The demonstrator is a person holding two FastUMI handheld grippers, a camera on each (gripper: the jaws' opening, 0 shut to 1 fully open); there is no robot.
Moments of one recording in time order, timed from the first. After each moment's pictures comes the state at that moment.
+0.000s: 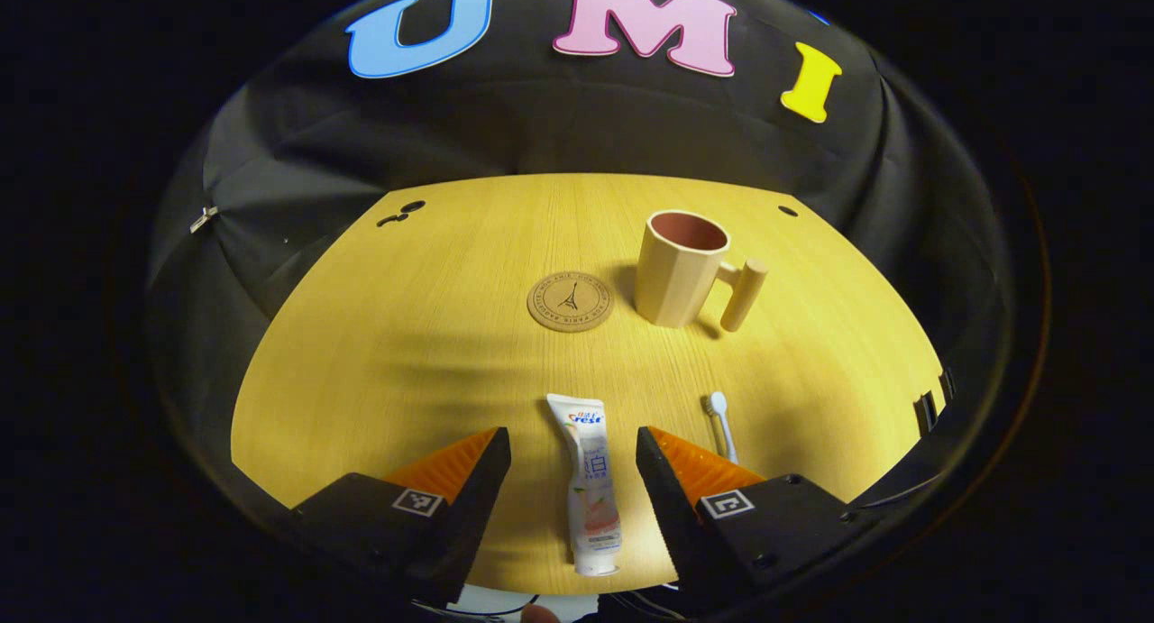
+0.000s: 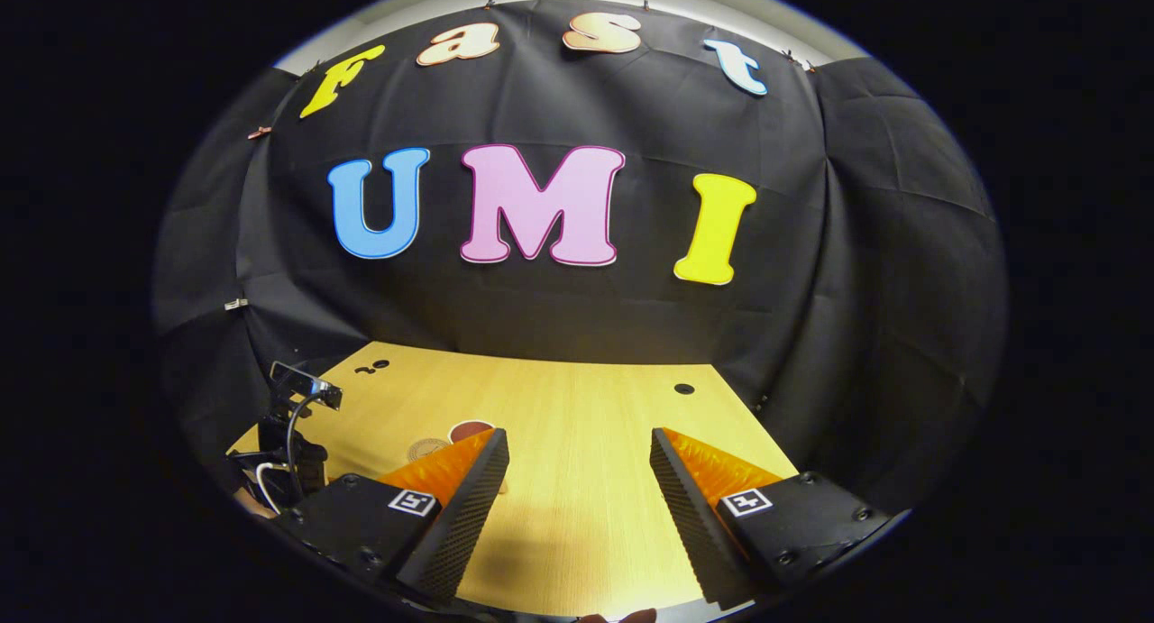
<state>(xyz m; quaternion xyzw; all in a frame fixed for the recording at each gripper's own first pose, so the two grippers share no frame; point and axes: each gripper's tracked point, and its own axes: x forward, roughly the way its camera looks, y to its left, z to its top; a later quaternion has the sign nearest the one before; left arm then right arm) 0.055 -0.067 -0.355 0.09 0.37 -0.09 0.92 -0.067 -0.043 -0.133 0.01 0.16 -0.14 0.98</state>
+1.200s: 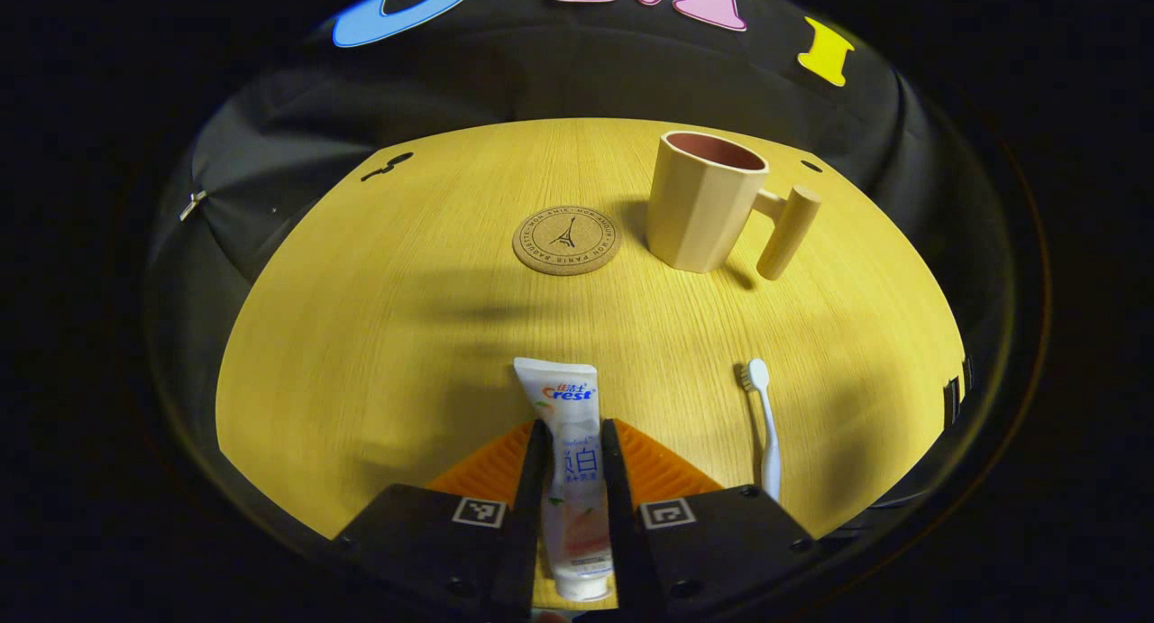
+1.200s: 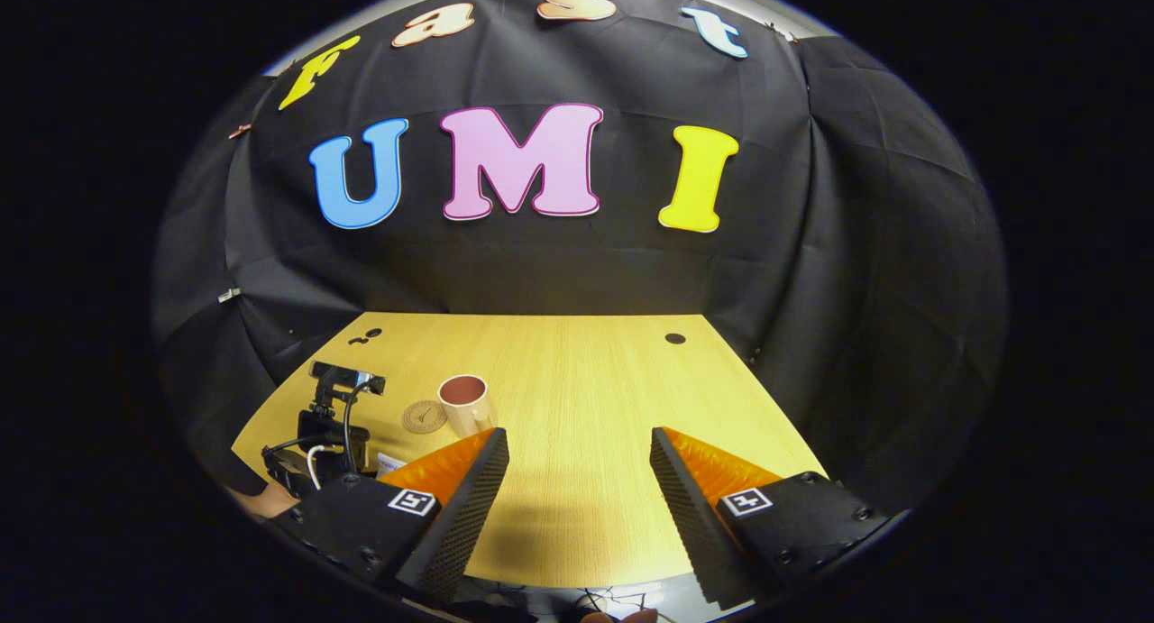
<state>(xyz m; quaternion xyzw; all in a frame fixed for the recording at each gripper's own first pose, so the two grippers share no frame) 0.067 -0.069 -0.414 0.09 0.43 -0.07 0.89 -0.095 -0.043 -0.175 0.04 0.23 -0.15 0.96</state>
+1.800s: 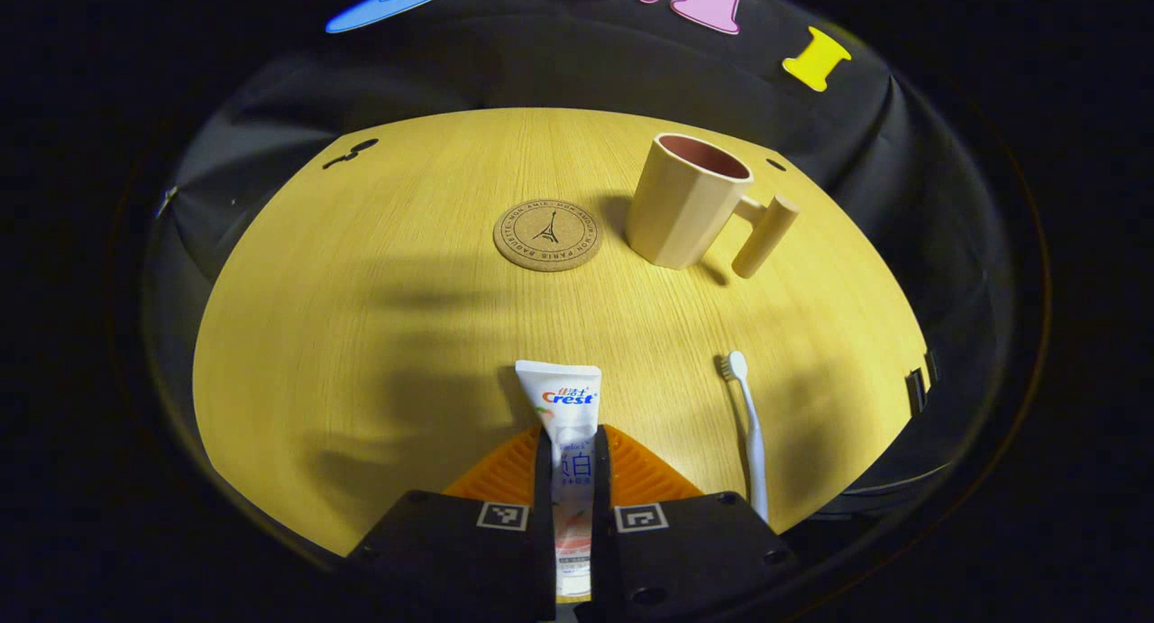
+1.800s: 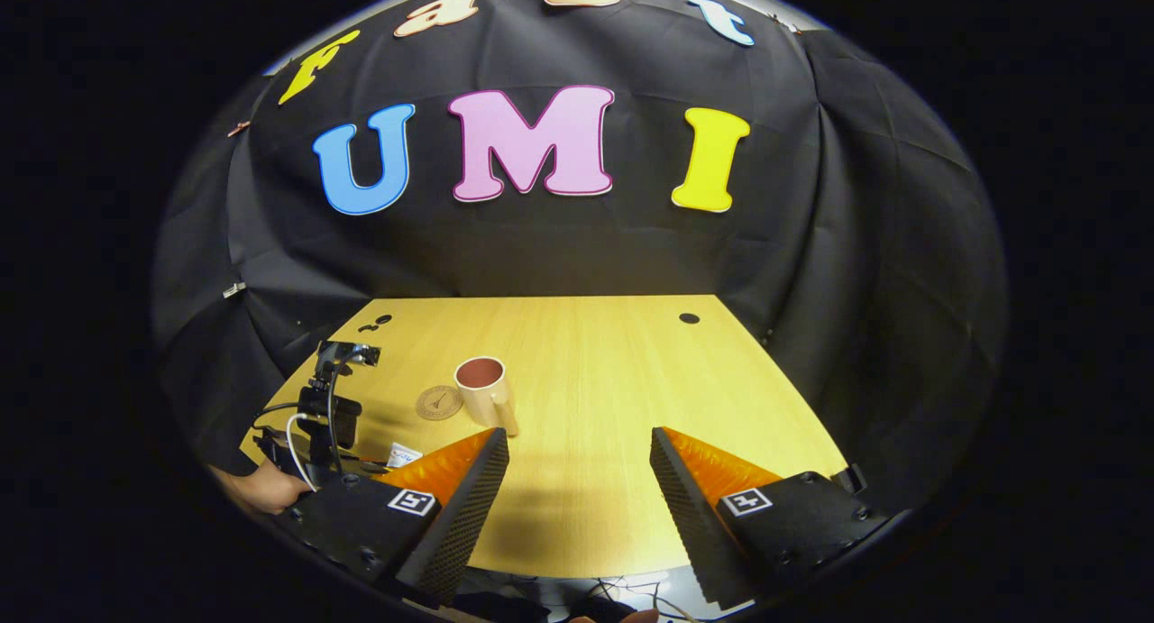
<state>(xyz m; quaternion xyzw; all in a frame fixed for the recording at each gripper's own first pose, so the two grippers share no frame) 0.062 -0.065 -0.400 0.05 0.45 -0.15 0.88 -0.091 -0.012 -0.195 0.06 0.26 -0.14 0.95</state>
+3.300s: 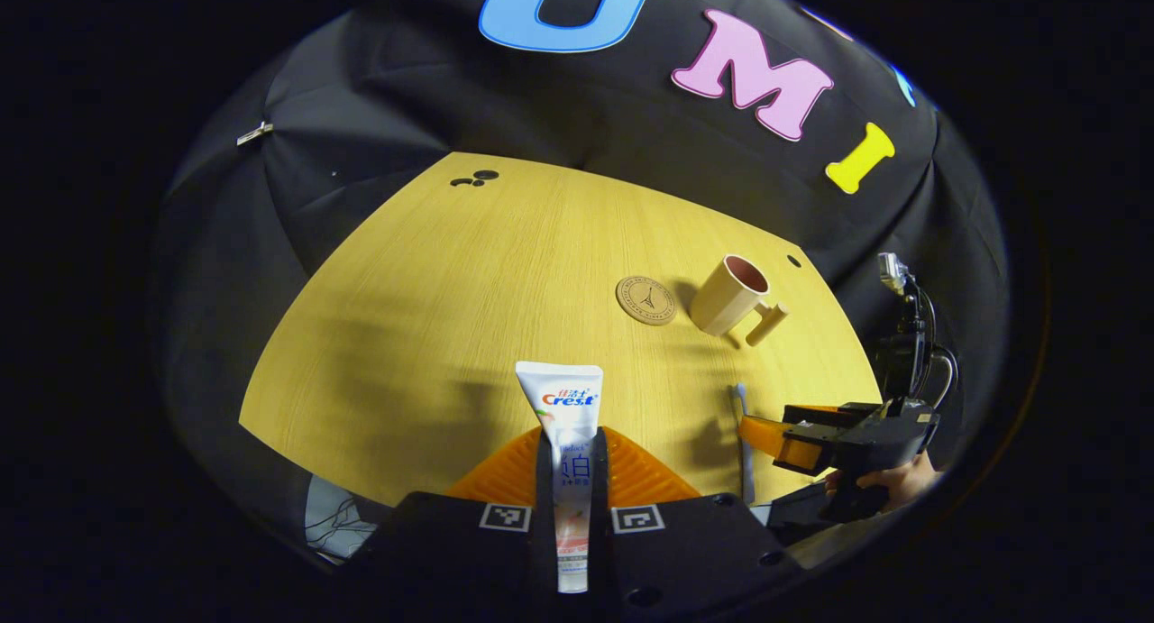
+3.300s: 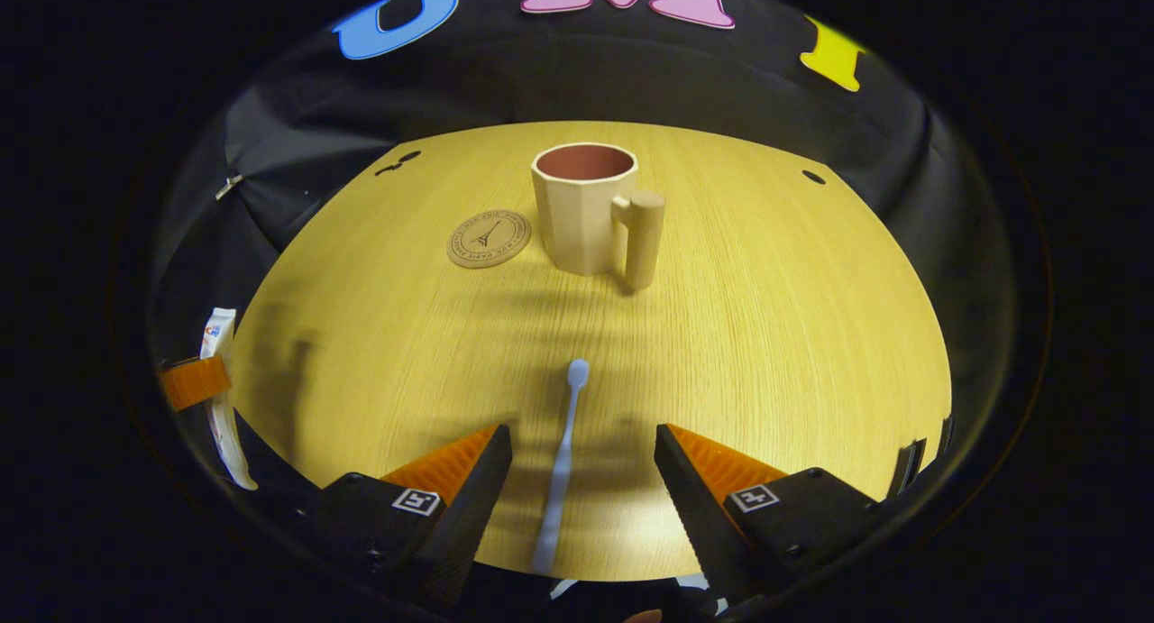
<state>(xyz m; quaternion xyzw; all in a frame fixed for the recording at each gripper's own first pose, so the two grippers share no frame) 0.013 0.054 -0.297 -0.04 0.39 -0.09 0.92 -0.044 0.113 -0.406 0.07 0.49 -0.06 0.87</state>
